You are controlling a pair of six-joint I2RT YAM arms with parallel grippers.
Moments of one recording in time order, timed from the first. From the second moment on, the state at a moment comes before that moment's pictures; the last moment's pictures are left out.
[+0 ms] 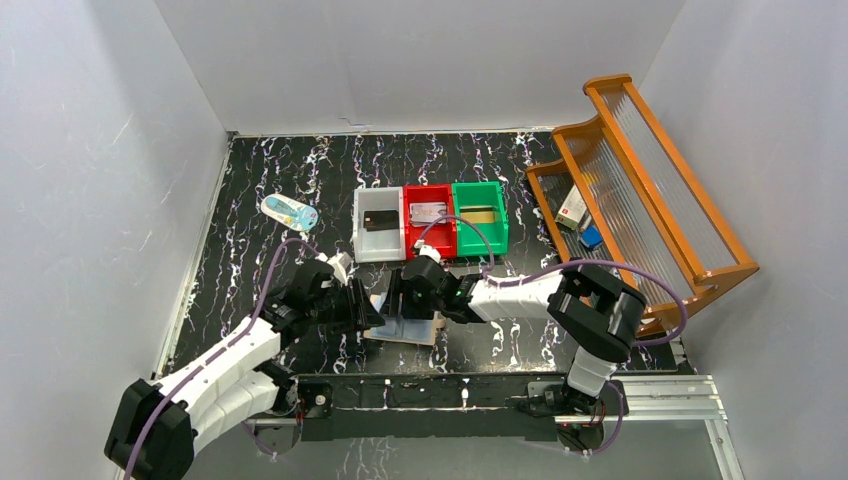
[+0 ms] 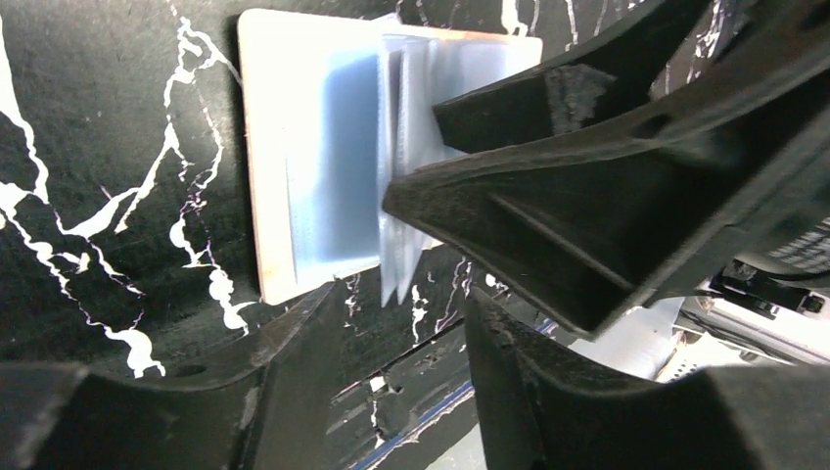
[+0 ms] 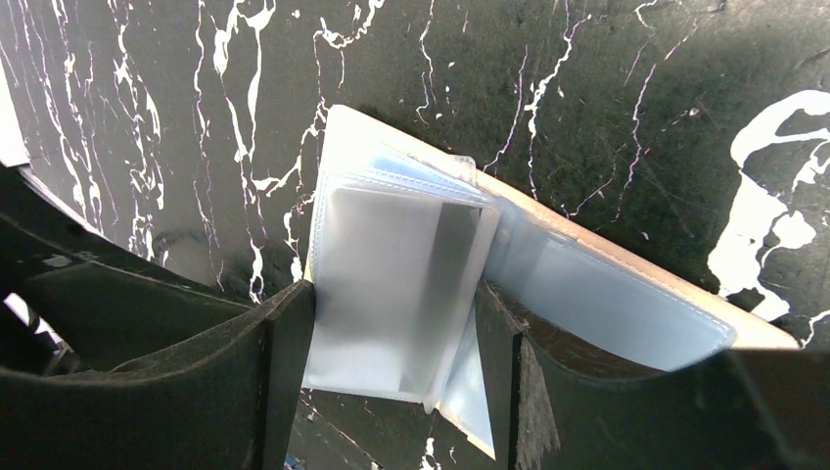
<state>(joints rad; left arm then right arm) -0.53 0.88 0.41 -0.38 0.36 -0.75 1.10 1.70 0.87 0.06 0.04 1.01</state>
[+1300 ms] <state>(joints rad) -0.54 0.87 0.25 -0.12 0.39 -0.83 1.03 1.66 0.72 0.23 -0.08 1.07</state>
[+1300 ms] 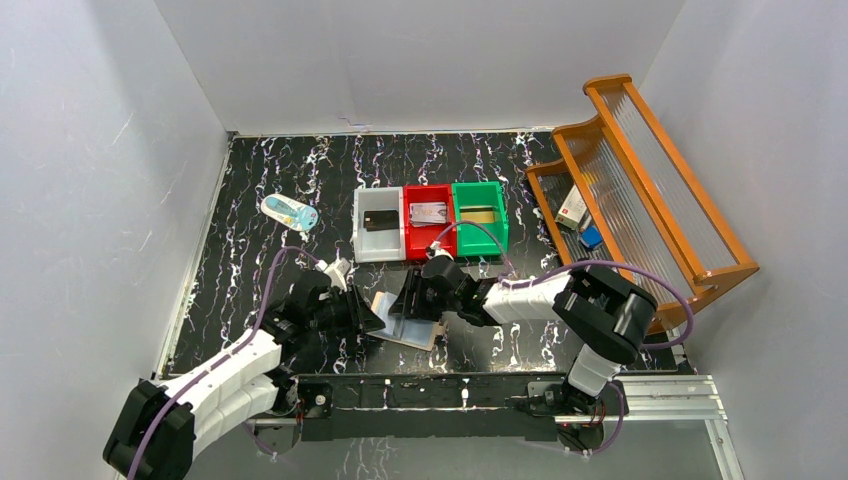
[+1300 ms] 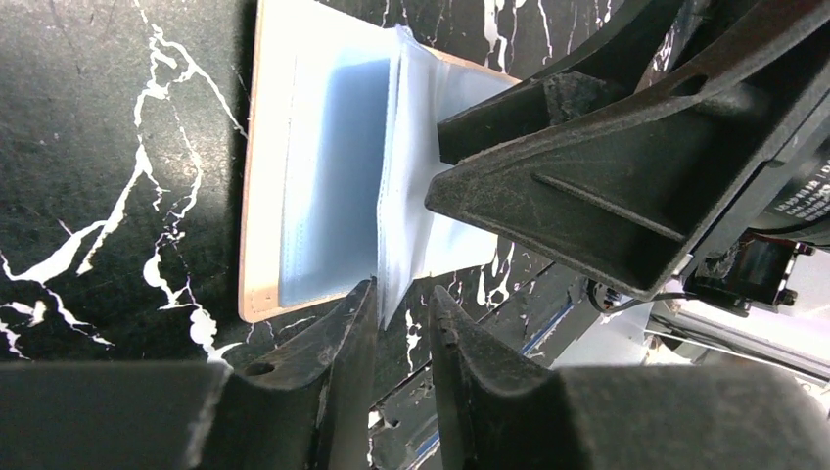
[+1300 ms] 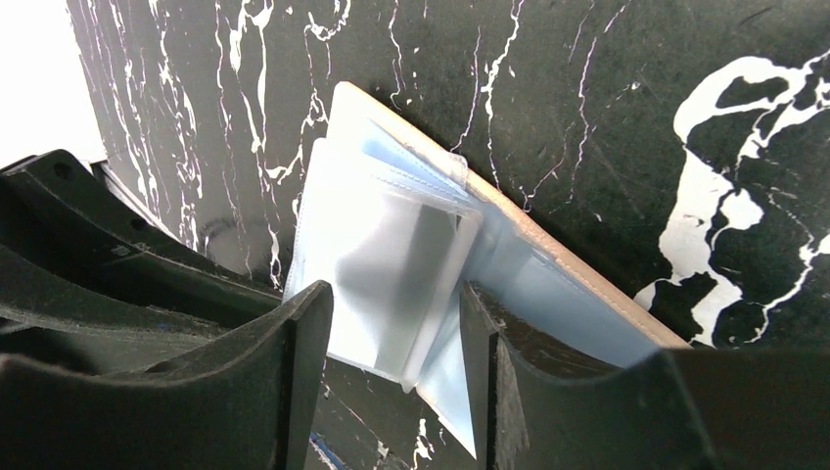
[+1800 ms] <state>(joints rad) -0.54 0.85 0.28 -0.10 0.52 -0.76 1.03 1.63 0.71 0.23 -0.08 1.09</state>
